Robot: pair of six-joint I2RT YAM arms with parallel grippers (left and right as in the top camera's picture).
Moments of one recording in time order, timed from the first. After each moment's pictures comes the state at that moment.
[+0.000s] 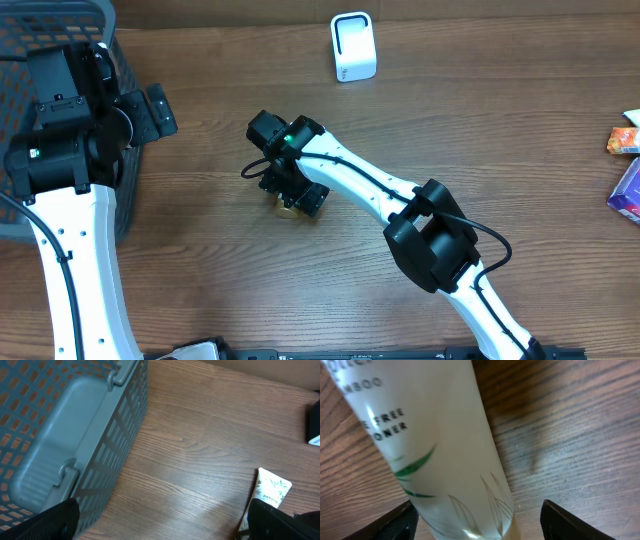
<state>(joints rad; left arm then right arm) 0.20 1.43 1.69 -1.13 -0.10 -0.13 0.83 2.40 2.08 -1.14 -0.15 1.34</state>
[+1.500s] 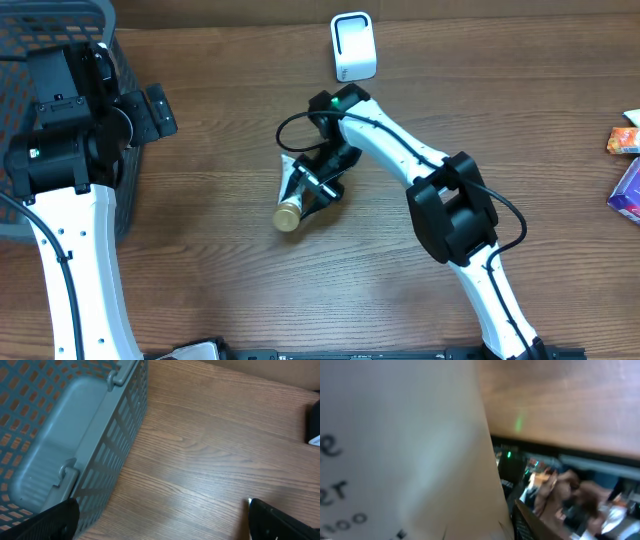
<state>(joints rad) 0.20 1.43 1.69 -1.13 -0.10 -0.13 0.61 2.45 2.08 -1.50 -1.07 0.88</state>
